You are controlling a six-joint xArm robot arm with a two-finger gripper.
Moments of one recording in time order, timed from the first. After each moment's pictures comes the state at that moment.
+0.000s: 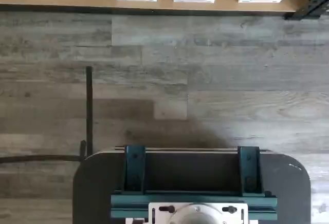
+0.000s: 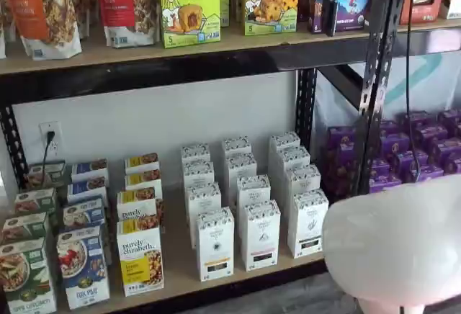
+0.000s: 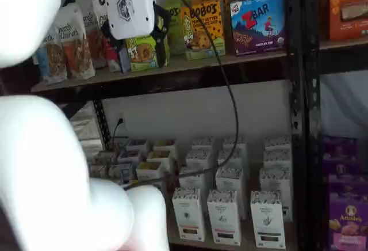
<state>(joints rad) 0.01 -0.85 -1.15 0.04 1.99 0.03</state>
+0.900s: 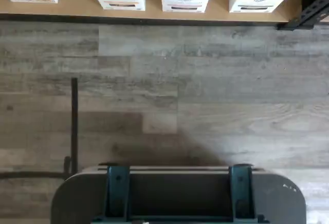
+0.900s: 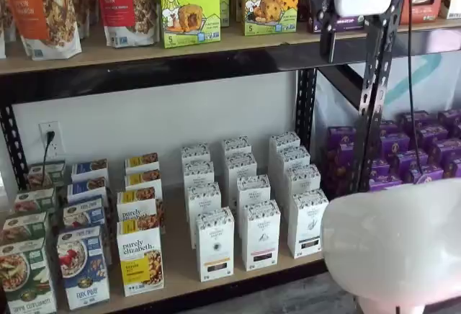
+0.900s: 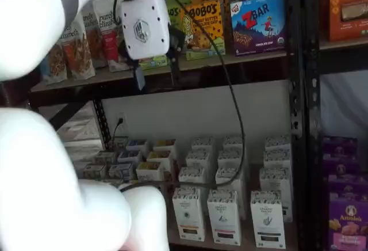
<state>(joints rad) -0.06 -0.89 -0.97 0.02 1.83 -0.04</state>
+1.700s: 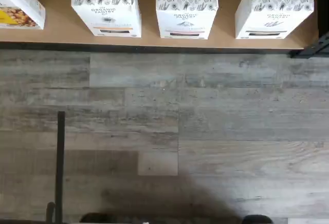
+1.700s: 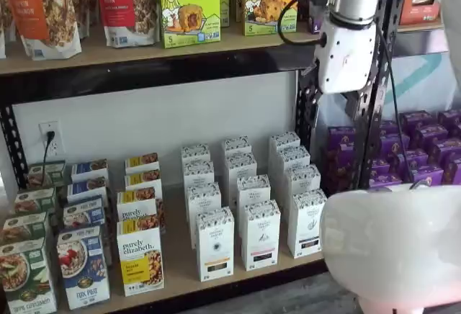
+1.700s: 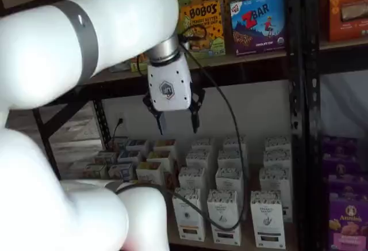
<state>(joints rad) -0.12 -0.94 -0.56 0.04 1.41 -0.11</state>
